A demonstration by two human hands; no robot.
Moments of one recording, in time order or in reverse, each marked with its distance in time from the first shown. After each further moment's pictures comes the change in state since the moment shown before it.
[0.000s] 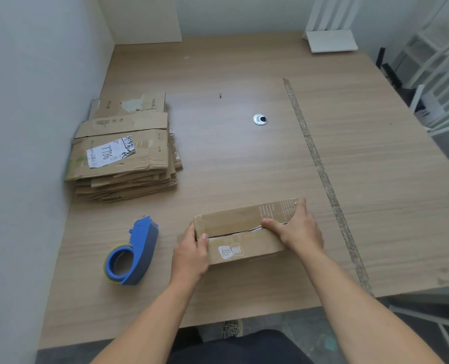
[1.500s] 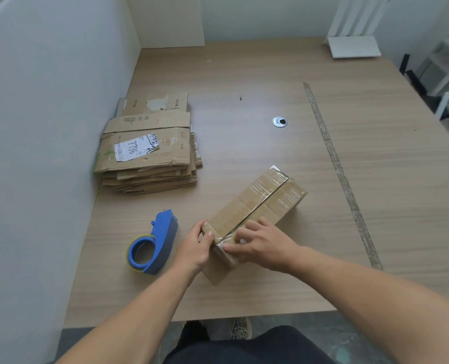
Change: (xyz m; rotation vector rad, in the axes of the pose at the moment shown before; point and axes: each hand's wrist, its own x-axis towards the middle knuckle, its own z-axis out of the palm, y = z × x) left_hand 0.003 -0.014 -0.041 -0.155 -0.127 -0.133; right_hand -0.023 -0.032 0.066 -0.444 0.189 -1.697
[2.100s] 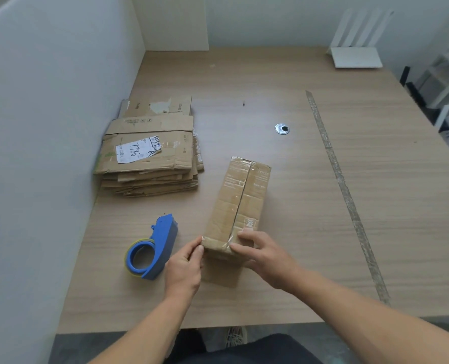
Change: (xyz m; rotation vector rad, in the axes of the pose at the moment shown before) left_hand -0.015 -0.029 0.008 -0.237 0.274 0.028; right_hand -0.009 -0.021 -0.001 0.438 -0.005 0.394
